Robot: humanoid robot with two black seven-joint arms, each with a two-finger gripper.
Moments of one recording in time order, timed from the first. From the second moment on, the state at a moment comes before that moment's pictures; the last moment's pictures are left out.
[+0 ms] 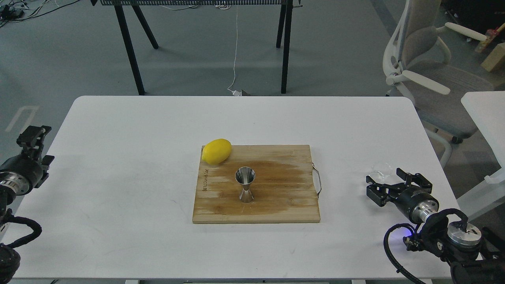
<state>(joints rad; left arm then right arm) -0.57 0.30 0.34 0.26 -0.39 -0.49 -0.49 0.22 -0.33 1.06 0.80 0.65 0.17 -0.19</state>
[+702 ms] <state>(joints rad) -0.57 0.27 0.34 0.26 -0.39 -0.49 -0.49 0.22 -0.33 1.04 0.80 0.65 0.16 -0.20</state>
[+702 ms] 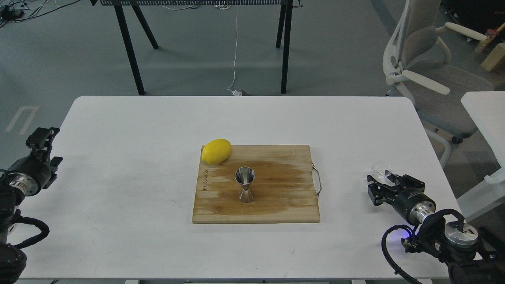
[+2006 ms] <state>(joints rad) -0.56 0.27 0.34 0.26 -0.40 -0.49 -0.49 0.23 -0.36 1.06 1.20 0.39 0.18 -0.20</state>
